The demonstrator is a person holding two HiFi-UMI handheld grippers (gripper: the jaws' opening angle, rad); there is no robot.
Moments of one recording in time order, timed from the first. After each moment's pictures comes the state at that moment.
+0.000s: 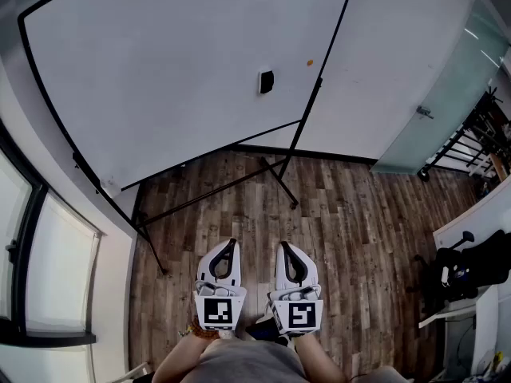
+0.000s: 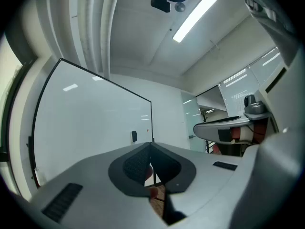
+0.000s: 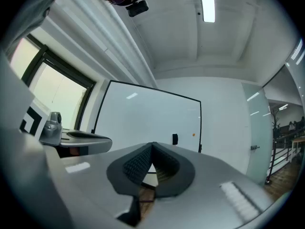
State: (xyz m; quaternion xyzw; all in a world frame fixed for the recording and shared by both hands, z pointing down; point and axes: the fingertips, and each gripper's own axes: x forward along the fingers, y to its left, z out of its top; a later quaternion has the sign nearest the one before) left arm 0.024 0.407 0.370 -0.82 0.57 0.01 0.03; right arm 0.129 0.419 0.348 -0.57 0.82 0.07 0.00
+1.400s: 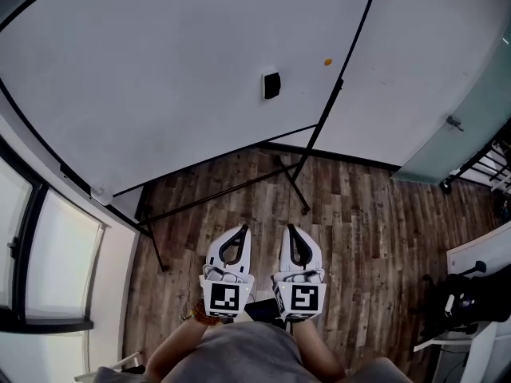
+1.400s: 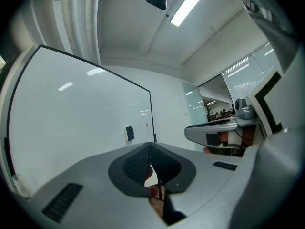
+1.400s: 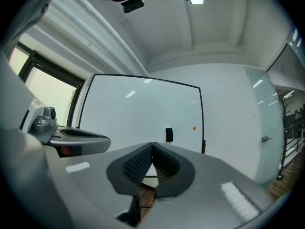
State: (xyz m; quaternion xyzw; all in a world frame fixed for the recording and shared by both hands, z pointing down) left arm 0.107 0.222 0.379 -0.81 0.58 -0.04 0.03; right arm 0.201 0.211 0.371 -0.55 0.84 0.03 0.02
